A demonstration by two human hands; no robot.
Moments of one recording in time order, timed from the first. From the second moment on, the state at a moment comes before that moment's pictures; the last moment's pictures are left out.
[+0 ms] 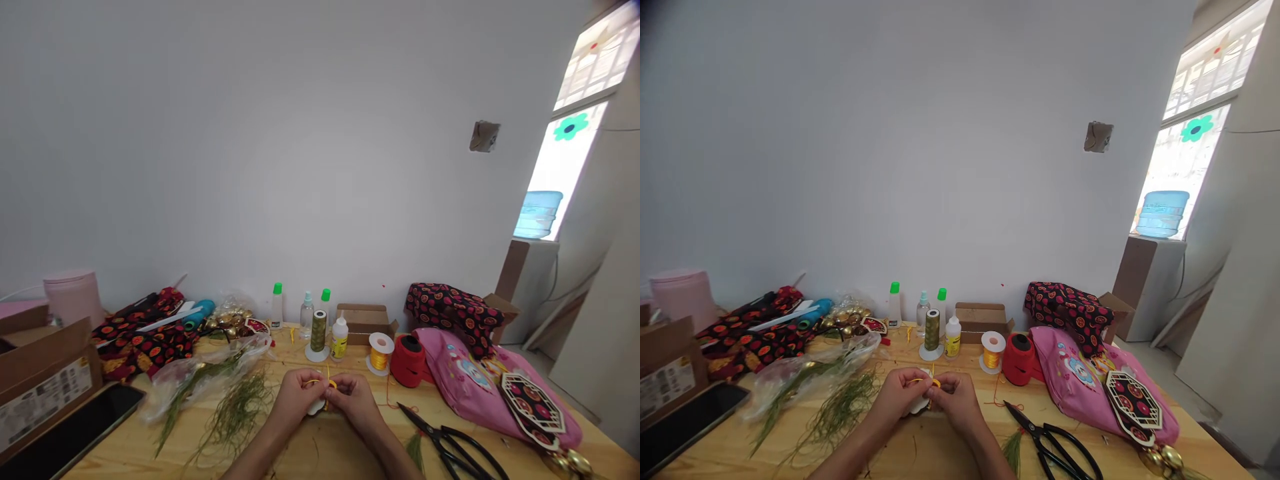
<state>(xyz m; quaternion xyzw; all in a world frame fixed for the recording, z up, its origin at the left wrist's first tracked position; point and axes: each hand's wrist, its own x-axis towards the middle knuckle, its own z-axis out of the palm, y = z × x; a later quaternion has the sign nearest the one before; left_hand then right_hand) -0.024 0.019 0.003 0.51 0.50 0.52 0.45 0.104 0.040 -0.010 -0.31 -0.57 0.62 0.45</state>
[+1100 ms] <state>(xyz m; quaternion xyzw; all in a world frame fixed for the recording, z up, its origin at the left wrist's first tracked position) -0.022 0.013 0.002 0.54 0.47 0.44 0.54 0.109 0.030 0.001 -0.36 -0.52 0.58 0.52</state>
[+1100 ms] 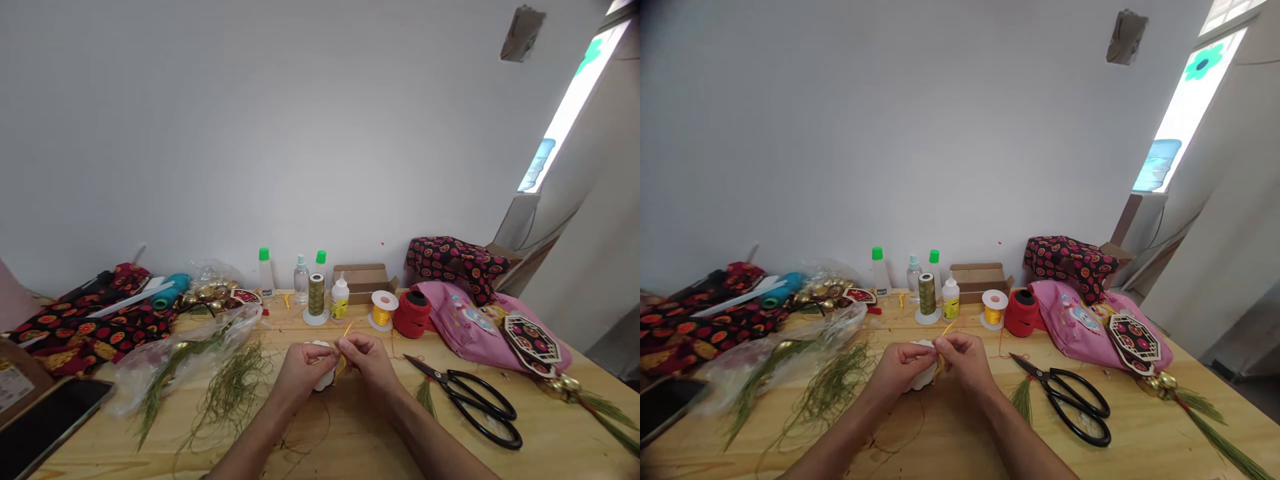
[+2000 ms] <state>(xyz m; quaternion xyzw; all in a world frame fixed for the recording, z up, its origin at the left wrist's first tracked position) -0.039 0.014 0.014 0.43 0.46 0.52 0.58 0.118 0.033 -0.002 -0.33 -0.47 0.62 0.53</state>
